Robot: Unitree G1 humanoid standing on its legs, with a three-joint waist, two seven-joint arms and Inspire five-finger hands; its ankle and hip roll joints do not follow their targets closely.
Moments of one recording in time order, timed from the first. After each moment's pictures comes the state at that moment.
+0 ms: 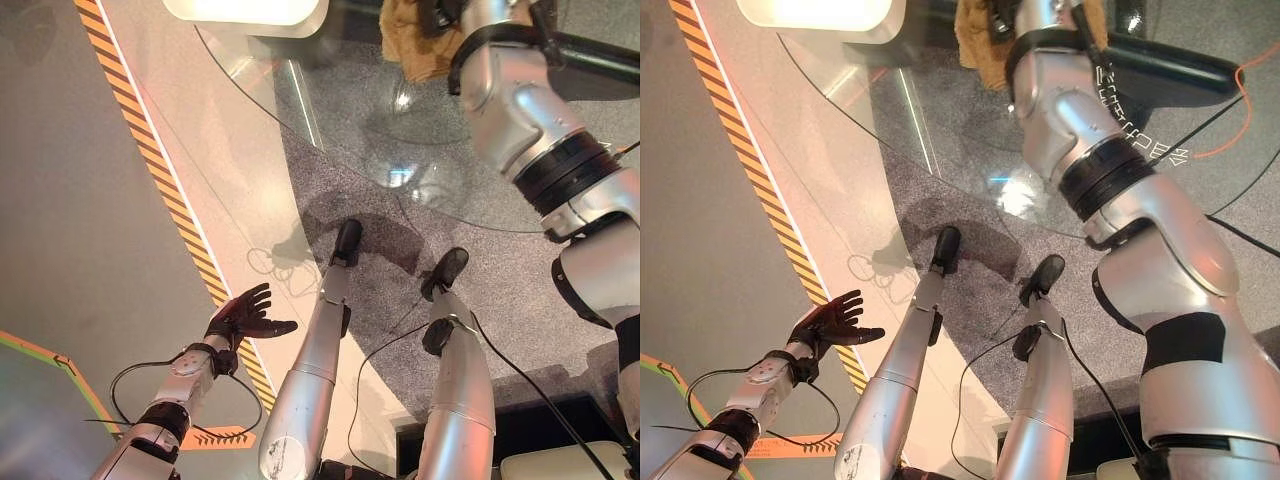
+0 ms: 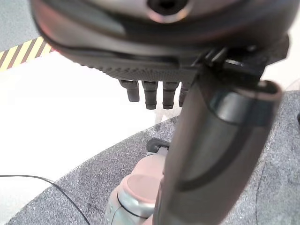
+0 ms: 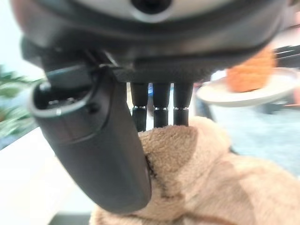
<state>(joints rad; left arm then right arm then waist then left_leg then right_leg) -0.32 0.48 -0.34 0.88 -0.61 -0.18 -0.18 -1.66 -0.60 0.89 0.89 -0.18 0.34 -0.45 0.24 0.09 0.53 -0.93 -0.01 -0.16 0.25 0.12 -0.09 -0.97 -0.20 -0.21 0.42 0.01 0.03</state>
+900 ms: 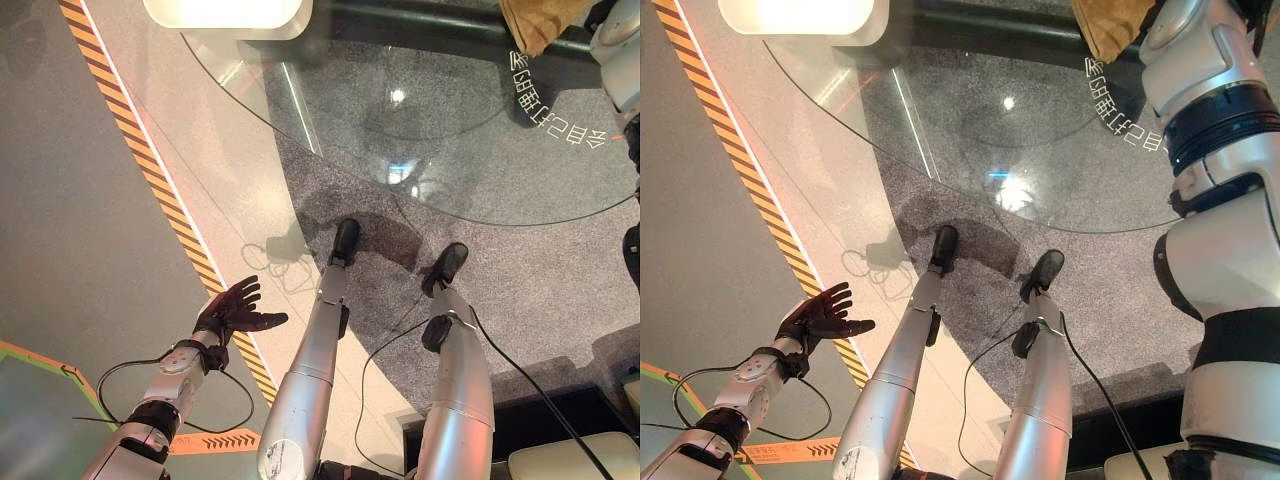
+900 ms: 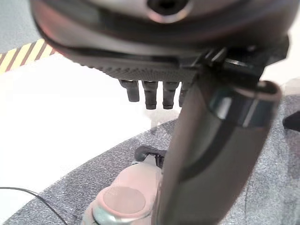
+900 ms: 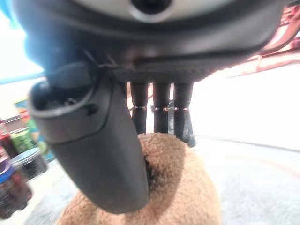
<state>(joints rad) -0.32 0.53 -0.34 0.86 -0.72 -0.19 -0.18 -1.73 -0.79 0.85 1.06 0.05 0.33 -0.59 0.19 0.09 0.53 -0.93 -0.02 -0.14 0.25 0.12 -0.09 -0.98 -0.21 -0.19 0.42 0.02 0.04</state>
